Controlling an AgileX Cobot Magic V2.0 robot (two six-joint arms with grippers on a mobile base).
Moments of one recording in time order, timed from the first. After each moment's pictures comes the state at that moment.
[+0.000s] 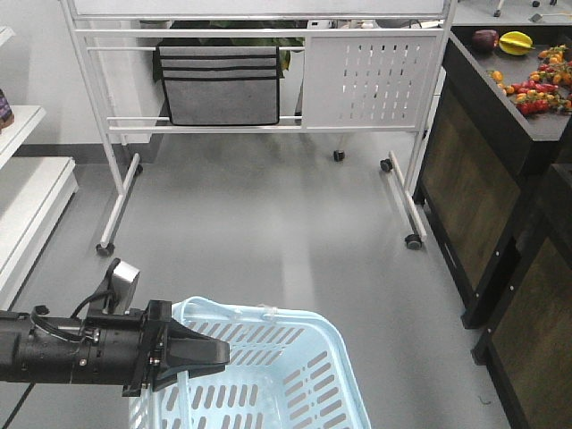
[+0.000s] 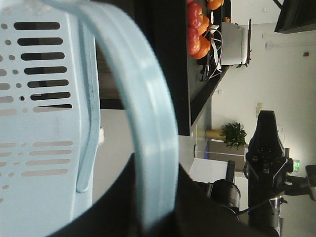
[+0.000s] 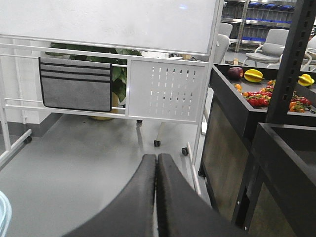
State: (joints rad) left arm -0.12 1.69 -0.56 -1.68 1.13 1.05; right arm 0.03 -0.01 0.03 -0.08 0.12 -0.01
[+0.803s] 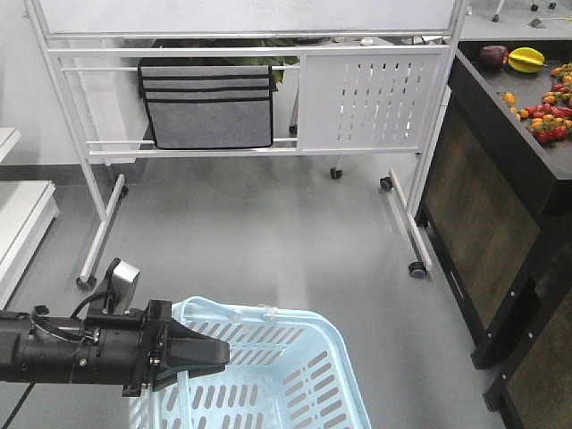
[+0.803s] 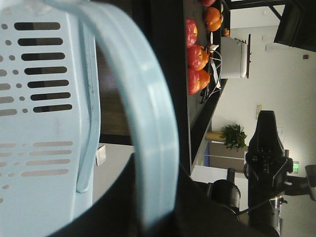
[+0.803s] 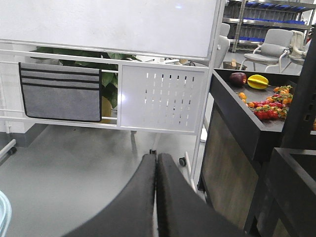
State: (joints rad) left arm -0.12 1.69 -0.56 -1.68 1.13 1.05; right arm 0.03 -0.01 0.03 -0.08 0.12 -0.01
